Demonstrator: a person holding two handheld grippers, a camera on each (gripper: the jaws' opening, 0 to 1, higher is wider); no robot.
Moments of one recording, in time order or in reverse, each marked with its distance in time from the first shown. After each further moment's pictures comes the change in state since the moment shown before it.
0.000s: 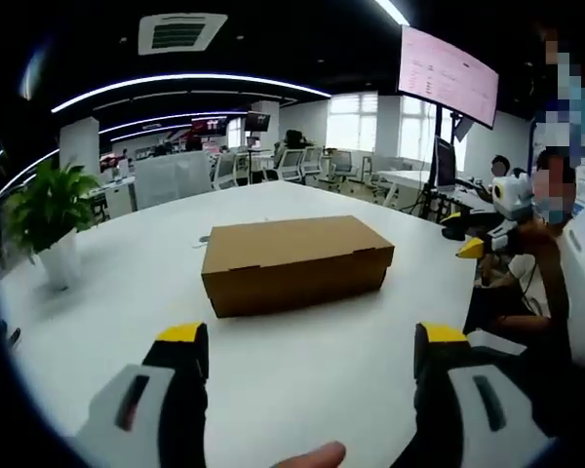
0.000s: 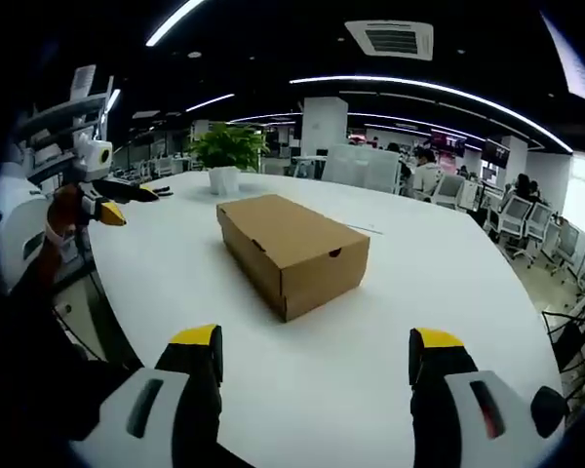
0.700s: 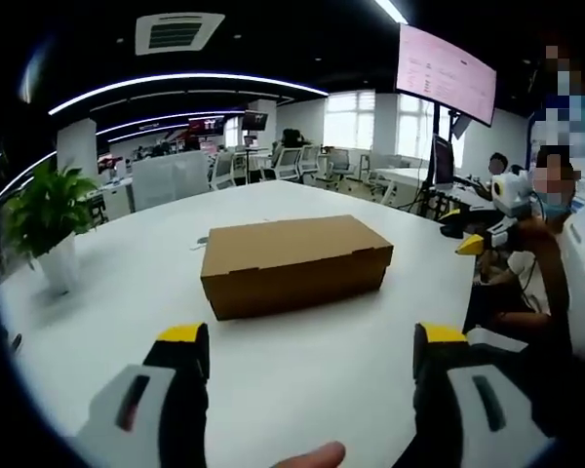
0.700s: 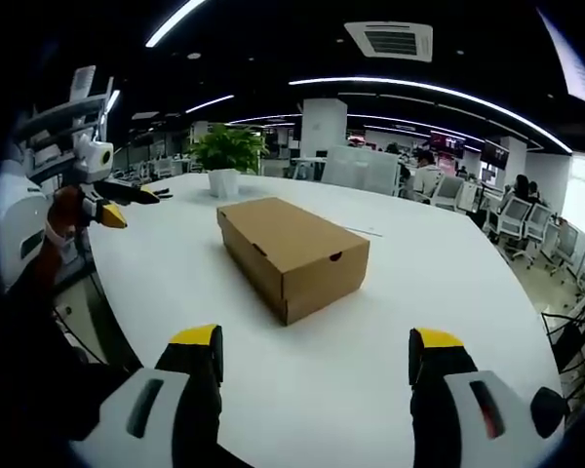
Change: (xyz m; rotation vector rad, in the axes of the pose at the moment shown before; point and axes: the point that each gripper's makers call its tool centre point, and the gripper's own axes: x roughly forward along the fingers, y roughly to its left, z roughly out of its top) left arm 0.002 -0.004 0.006 0.026 0.003 -0.014; right arm -0.001 0.000 0.004 0.009 -0.012 -0.003
